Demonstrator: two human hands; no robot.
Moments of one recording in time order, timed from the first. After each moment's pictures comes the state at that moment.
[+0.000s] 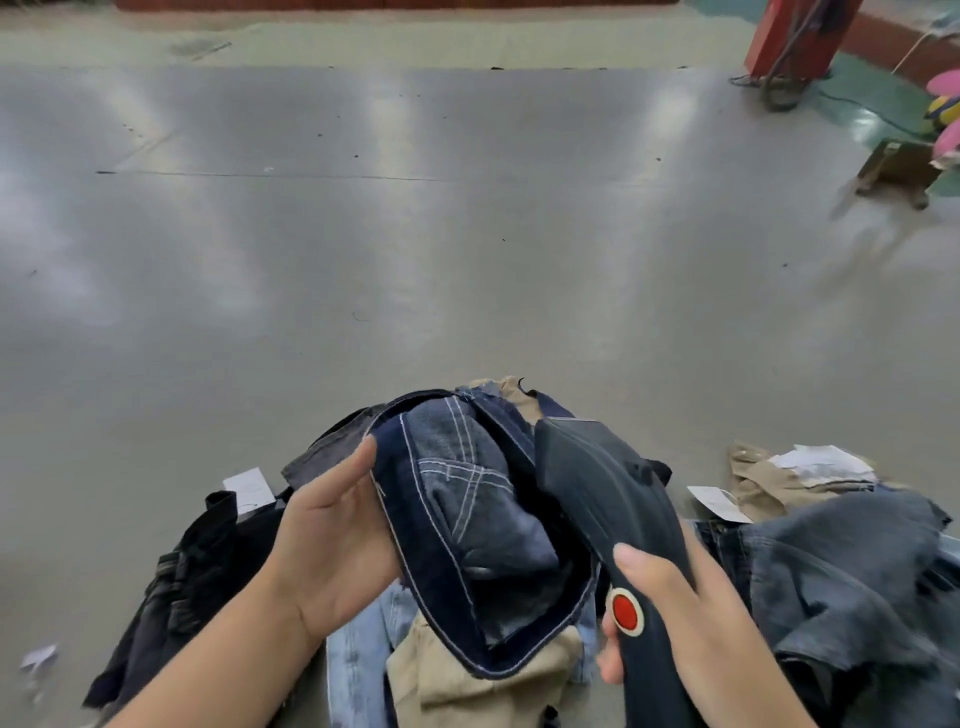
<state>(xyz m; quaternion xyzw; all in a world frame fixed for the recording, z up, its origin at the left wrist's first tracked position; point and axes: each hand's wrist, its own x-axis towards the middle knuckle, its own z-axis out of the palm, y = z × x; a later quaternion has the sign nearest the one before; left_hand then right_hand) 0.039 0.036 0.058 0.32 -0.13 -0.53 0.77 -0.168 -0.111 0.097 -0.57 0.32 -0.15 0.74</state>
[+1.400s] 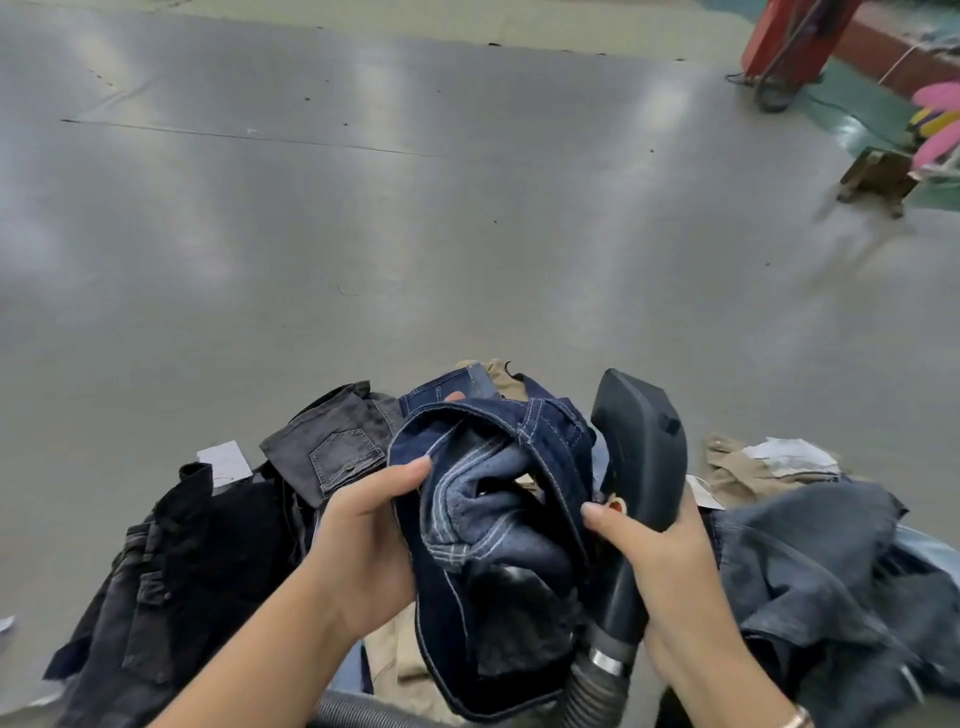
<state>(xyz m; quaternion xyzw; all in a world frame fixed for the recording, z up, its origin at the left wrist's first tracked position) 0.007 0.027 0.059 0.32 -0.08 -0.57 0.75 -0.148 -0.120 0.055 -0.56 0.40 -0.25 0.68</state>
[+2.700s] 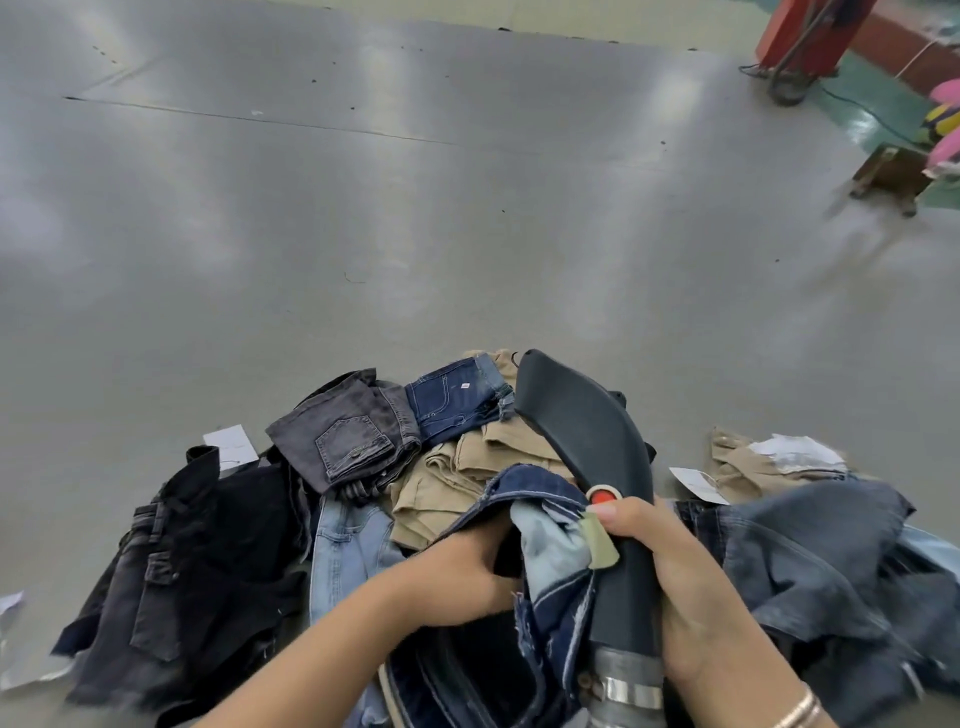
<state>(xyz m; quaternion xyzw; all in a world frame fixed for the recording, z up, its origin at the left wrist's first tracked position) -0.015 0.007 0.015 0.69 -0.40 -0.49 0.36 -0.141 -0.111 0.074 -0.35 0.30 -0.04 0.89</state>
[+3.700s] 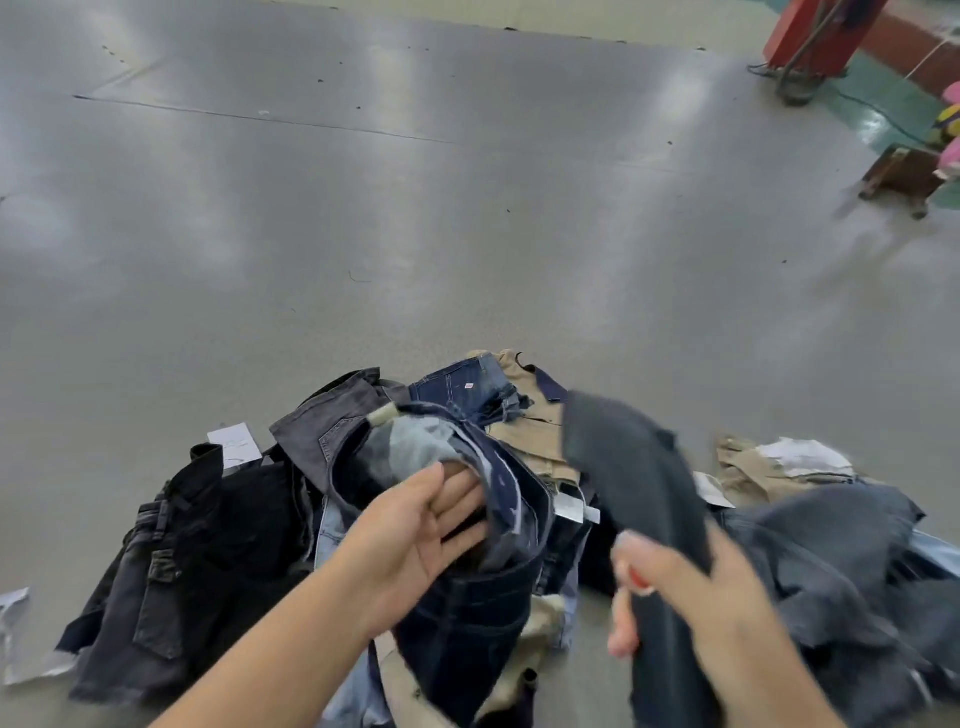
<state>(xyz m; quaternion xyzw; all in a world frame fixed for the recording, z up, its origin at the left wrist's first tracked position) 0.003 0.018 0.025 0.44 0.11 -0.51 0.74 -0.171 -0.108 0.080 -0.59 0.30 -0.14 0.73</state>
